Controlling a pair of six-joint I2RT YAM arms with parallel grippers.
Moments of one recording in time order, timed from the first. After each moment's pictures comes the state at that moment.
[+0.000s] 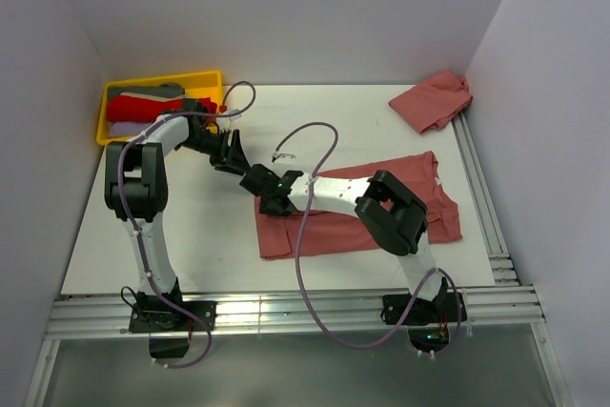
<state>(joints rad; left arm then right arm) -0.08 2.08 1.54 -0.83 0.90 0.15 1.00 2.05 1.45 -0.53 0.40 1.03</state>
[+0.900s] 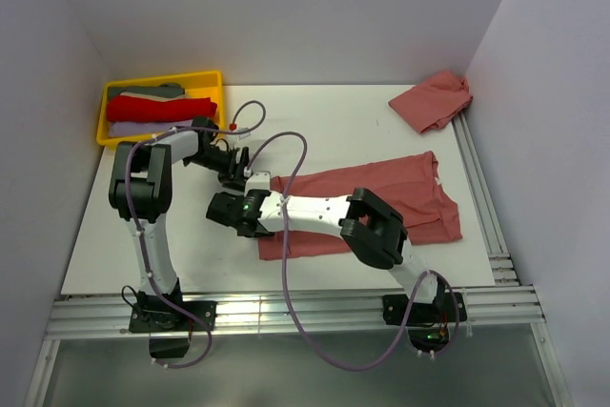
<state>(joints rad) -0.13 2.08 1.36 -0.71 0.92 0.14 1.21 2.15 1.72 -0.86 0.53 1.16</state>
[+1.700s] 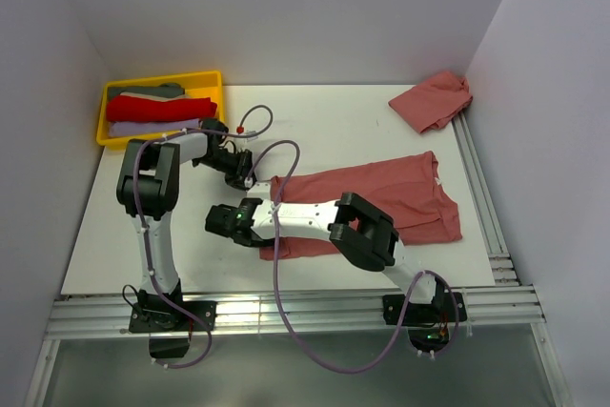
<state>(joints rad) -0.18 2.13 1.37 -0.63 0.87 0.05 1.23 2.22 1.74 -0.97 0.53 1.23</state>
